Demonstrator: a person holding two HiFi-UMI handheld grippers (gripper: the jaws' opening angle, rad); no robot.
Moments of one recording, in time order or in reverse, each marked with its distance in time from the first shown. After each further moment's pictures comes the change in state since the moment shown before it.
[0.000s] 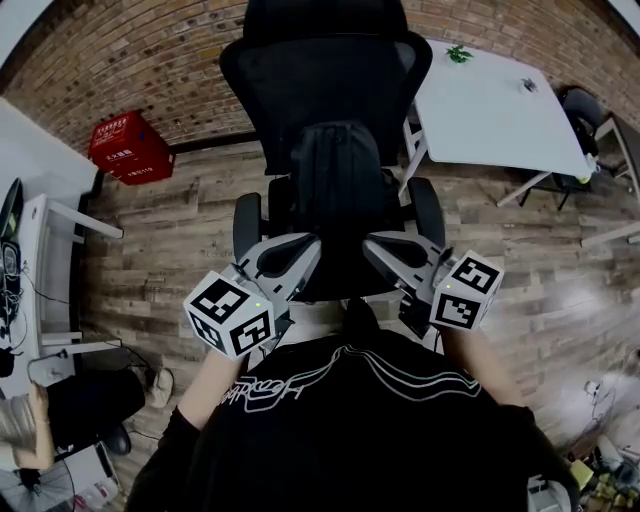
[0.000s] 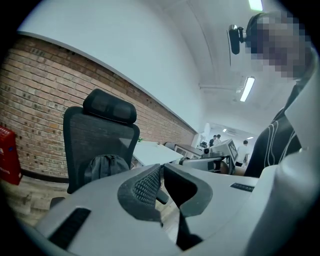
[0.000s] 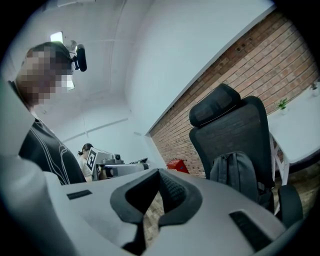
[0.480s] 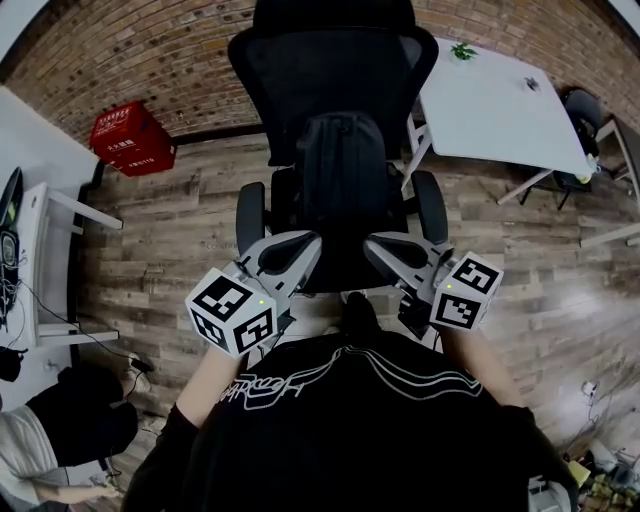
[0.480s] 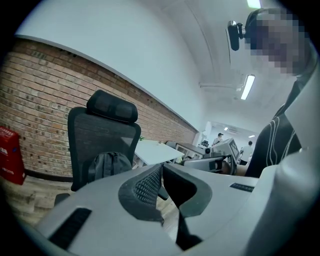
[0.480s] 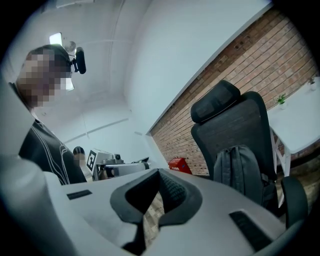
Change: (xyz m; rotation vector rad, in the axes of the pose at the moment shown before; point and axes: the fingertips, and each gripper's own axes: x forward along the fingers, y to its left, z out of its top) left arm -0.014 -0.004 -0.016 0.012 0.011 0.020; right arm 0.000 0.013 -0.020 0.024 -0.001 0.007
